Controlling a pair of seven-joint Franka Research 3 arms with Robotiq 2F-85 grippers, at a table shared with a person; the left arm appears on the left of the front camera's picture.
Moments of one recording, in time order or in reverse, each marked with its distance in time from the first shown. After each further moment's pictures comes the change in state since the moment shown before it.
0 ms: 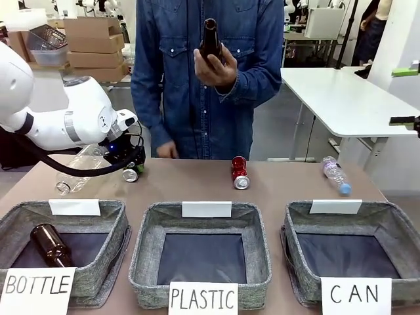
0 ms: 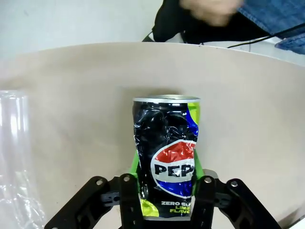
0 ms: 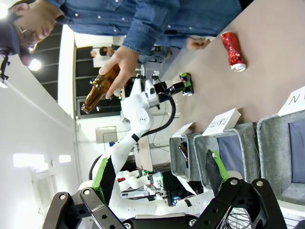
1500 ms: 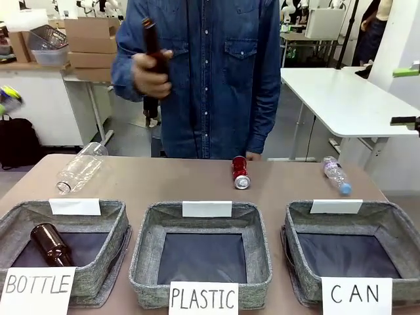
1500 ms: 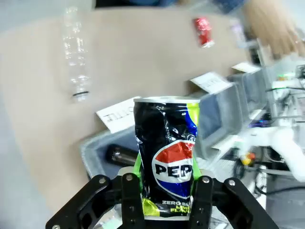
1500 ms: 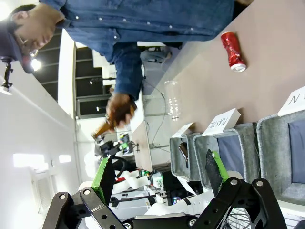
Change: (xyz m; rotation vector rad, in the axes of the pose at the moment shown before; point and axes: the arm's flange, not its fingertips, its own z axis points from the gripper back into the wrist) left arm -0.177 0.191 0.384 -0.535 -0.112 -0.179; right arm 0.000 0.000 0.000 -0.001 -0.001 0.000
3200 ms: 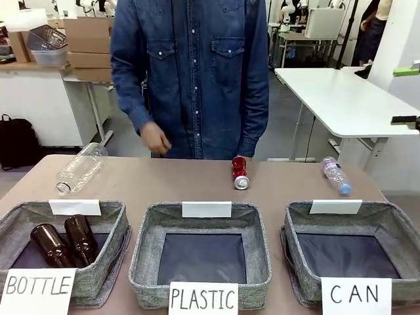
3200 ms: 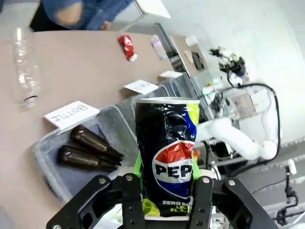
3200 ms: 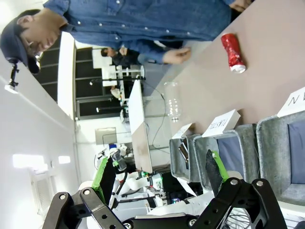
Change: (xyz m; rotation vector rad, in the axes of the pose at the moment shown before) left arm -0.075 0.016 0.043 -0.368 -0.153 -0.039; right arm 0.001 0.005 0.007 0.001 -0.019 0.010
